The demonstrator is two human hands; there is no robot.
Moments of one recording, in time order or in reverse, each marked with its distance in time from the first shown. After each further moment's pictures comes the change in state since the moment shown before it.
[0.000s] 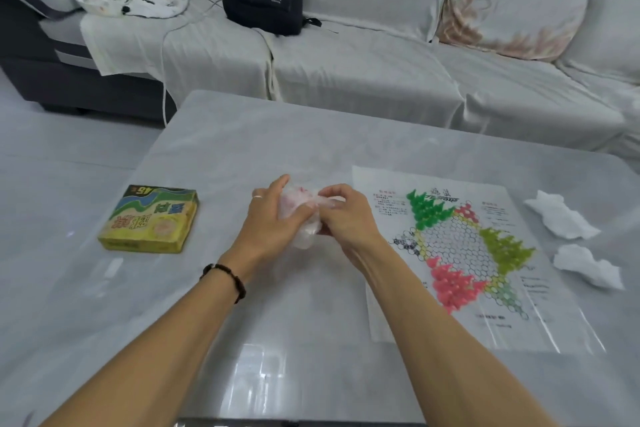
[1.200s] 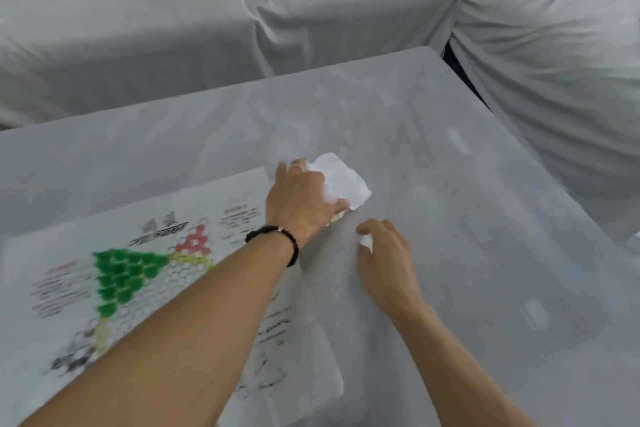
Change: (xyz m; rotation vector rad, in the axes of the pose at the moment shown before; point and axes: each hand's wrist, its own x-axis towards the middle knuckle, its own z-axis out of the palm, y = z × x) left_hand 0.114 0.143 0.514 0.957 -0.437 0.322; right_hand -0.012 0.076 -0.486 -0.692 0.477 0.238
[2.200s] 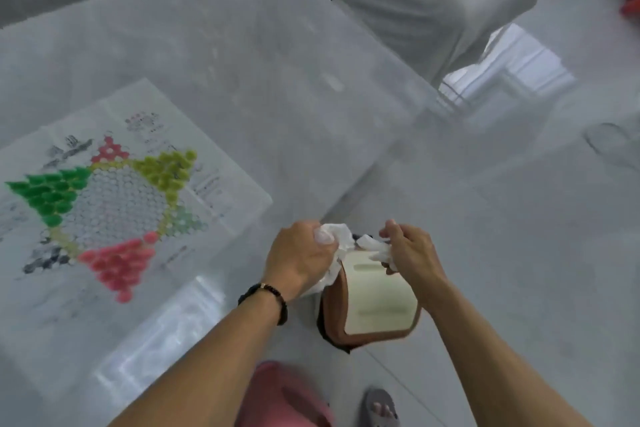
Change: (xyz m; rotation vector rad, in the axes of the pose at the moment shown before) left_hand -0.305 0.057 0.022 -0.439 -0.538 0.150; right_hand -0.306 0.056 -0.061 0.441 0.240 0.805
